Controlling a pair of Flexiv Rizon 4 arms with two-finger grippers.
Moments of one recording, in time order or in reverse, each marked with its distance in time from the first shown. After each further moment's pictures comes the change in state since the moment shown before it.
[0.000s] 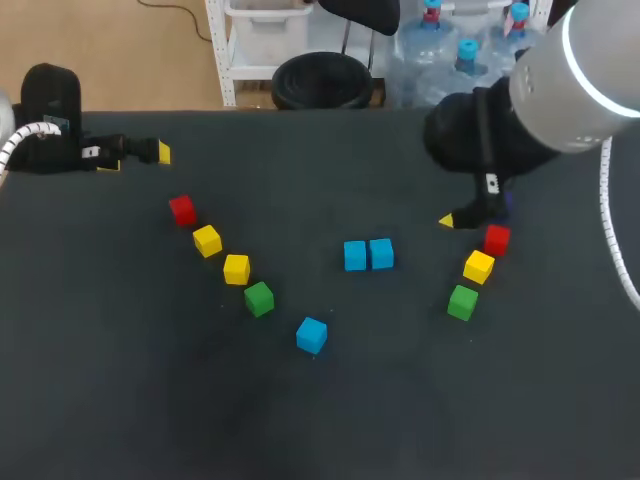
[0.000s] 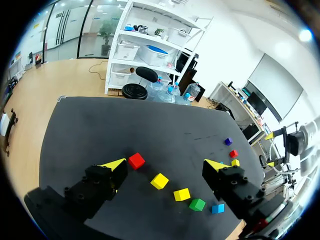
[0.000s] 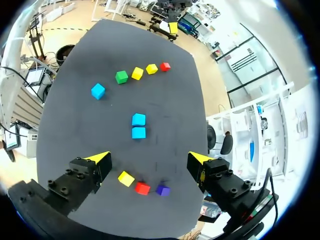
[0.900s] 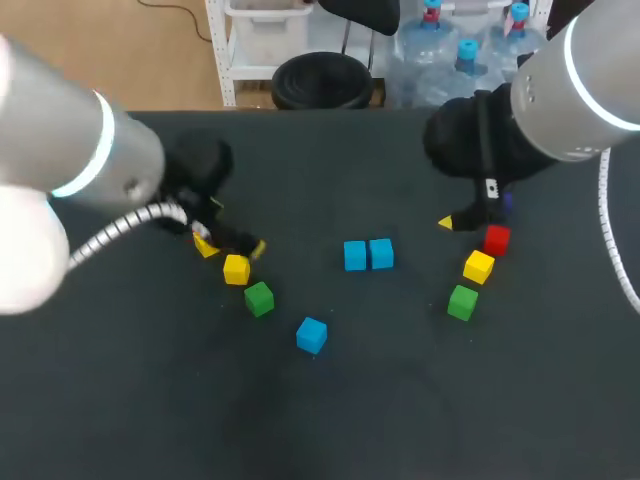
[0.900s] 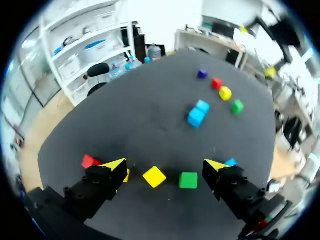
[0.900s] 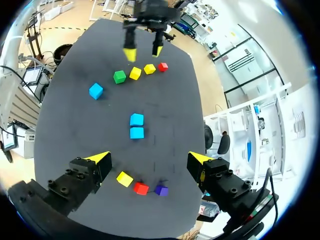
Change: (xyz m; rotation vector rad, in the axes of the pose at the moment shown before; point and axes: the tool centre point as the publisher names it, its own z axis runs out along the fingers) left arm 0.100 -0.094 0.067 0.007 0.287 0.659; right arm 0.000 0.001 0.000 0.029 0.000 0.000
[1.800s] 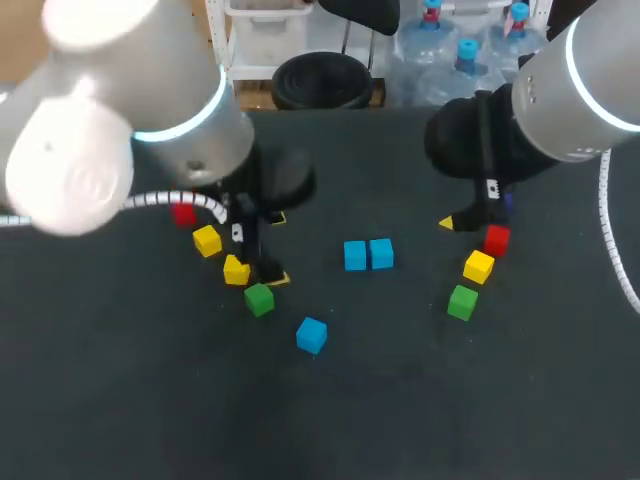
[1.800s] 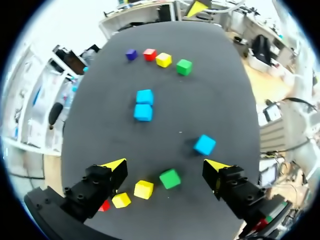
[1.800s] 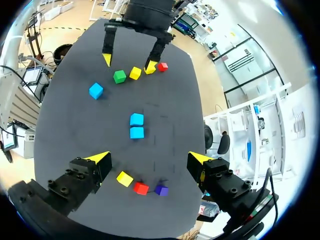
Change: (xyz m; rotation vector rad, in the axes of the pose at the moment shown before) left arm -0.022 -0.056 -0.004 0.189 0.253 0.601; right arm 0.000 0.000 0.000 0.001 -0.001 0.000
